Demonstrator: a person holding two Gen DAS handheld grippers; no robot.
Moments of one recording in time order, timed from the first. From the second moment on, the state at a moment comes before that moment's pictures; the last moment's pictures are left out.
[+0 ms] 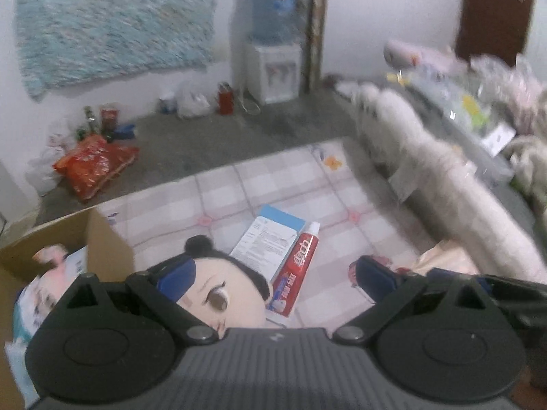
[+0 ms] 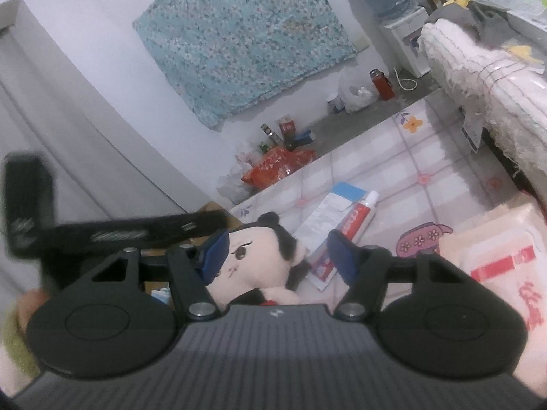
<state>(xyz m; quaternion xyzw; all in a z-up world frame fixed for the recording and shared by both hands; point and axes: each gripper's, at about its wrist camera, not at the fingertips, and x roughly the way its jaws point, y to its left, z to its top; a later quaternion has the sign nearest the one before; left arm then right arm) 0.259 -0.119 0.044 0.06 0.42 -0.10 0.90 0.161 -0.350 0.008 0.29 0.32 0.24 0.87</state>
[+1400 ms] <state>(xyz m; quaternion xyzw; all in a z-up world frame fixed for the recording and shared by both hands) 0.454 -0.114 -0.109 0.09 0.63 -0.19 0.74 0.223 -0.335 -0.062 0.26 0.38 0.23 0.86</state>
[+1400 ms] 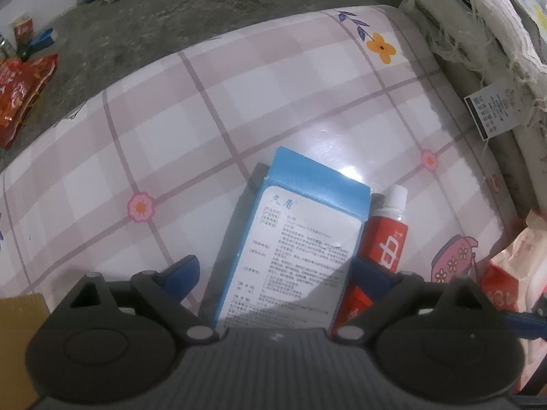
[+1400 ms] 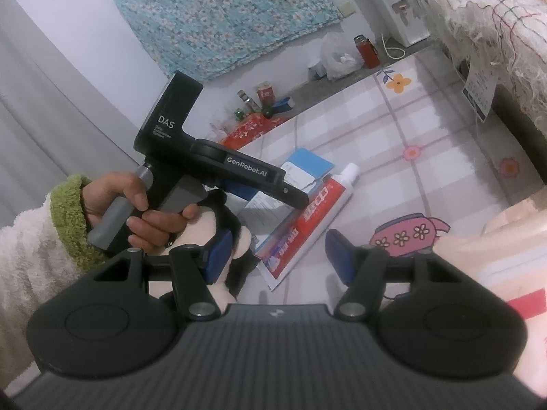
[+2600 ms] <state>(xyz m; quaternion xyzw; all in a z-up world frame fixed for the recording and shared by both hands) 0.450 -0.071 -0.098 -0.07 0.61 -0.13 0.78 0.298 -0.221 -0.093 0.05 0.44 0.13 0.89</state>
